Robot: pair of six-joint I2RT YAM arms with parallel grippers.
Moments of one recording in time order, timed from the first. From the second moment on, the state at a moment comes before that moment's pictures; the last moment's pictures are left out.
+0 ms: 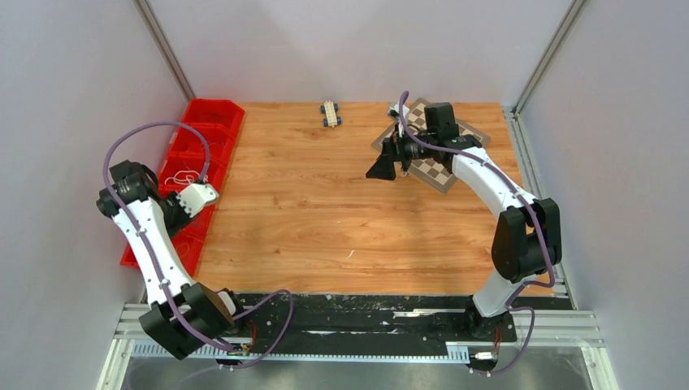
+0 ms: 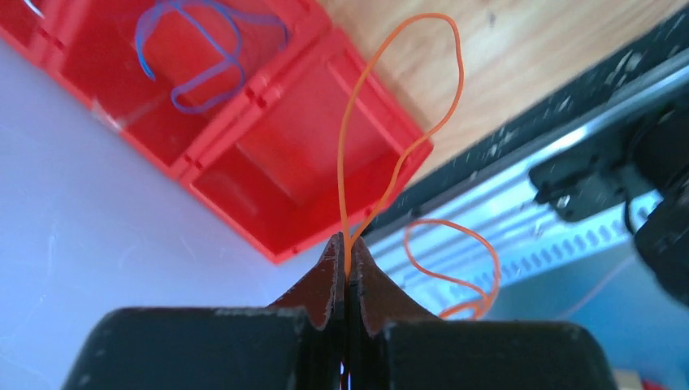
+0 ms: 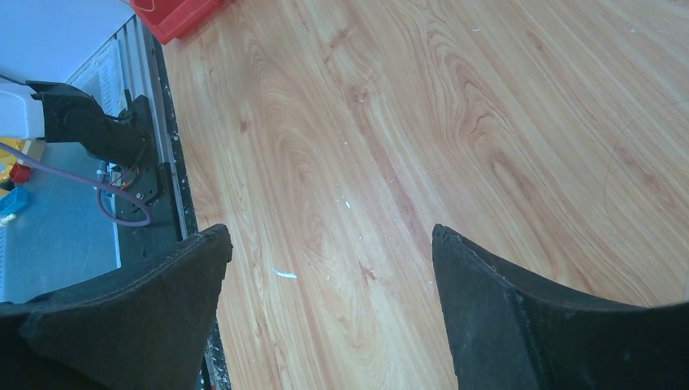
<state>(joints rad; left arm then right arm) 0.61 1.12 1.26 -1.42 0.22 1.40 0.30 1.69 1.39 -0.37 -0.94 -0.10</state>
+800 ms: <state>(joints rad) 0.62 1.41 1.21 -1.15 -0.27 1.64 0.29 1.69 1.40 -0.46 -0.94 -0.15</state>
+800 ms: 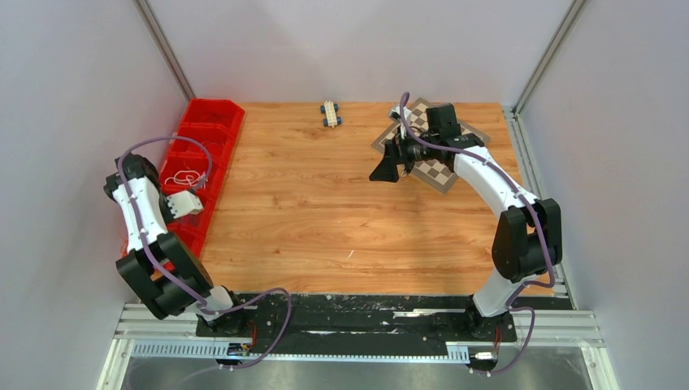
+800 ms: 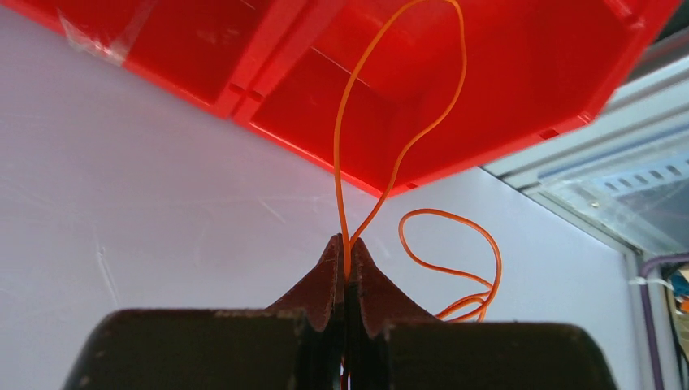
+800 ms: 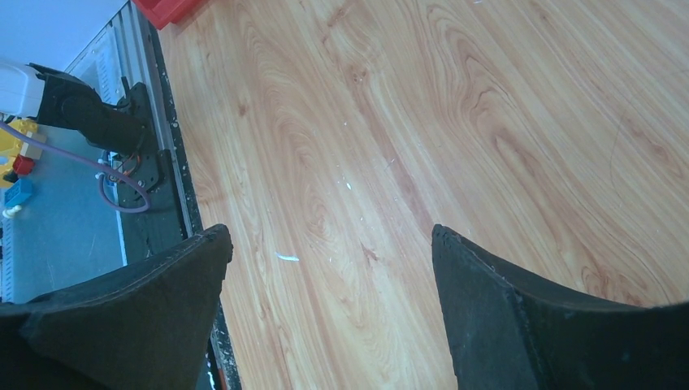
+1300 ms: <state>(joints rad) 0.62 1.48 1.16 -0.99 -0.11 1.75 0.29 1.69 1.40 -0.49 -0.92 -0.15</state>
